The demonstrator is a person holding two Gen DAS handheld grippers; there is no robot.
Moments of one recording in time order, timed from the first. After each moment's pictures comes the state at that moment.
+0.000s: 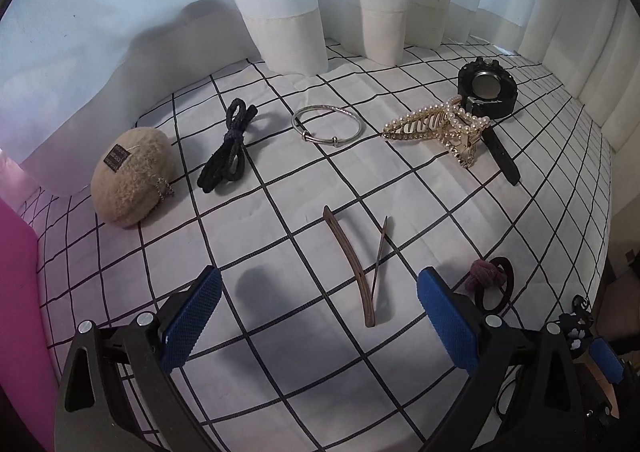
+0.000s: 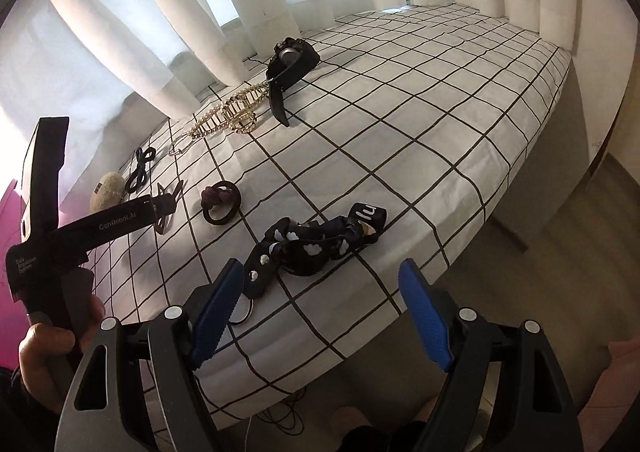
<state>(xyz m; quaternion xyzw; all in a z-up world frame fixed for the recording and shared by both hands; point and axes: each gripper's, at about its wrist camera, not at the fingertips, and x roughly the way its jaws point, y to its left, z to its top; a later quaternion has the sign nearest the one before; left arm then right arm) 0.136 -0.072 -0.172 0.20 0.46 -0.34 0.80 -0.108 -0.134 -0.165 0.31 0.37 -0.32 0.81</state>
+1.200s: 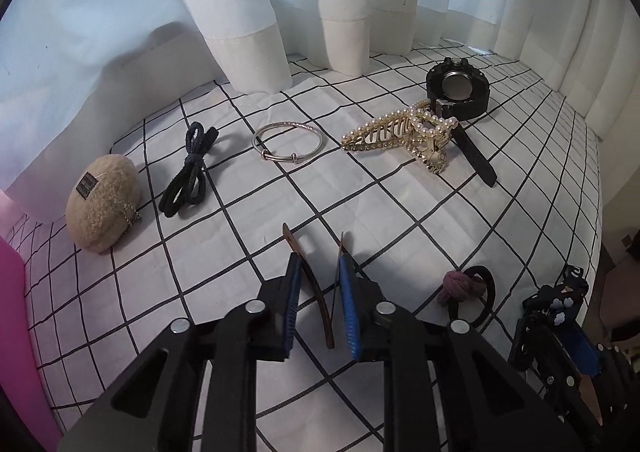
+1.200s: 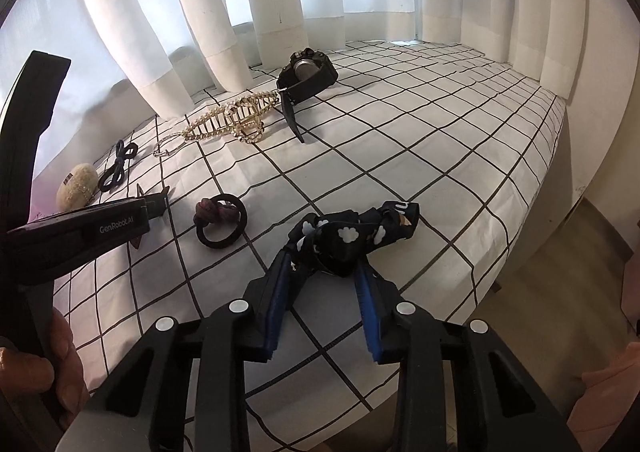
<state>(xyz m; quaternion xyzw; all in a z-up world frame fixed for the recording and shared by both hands) 0.119 -0.086 -0.175 0.20 0.42 -0.38 0.80 -0.071 -0.121 -0.177 0.23 0.35 -0.37 0.83</state>
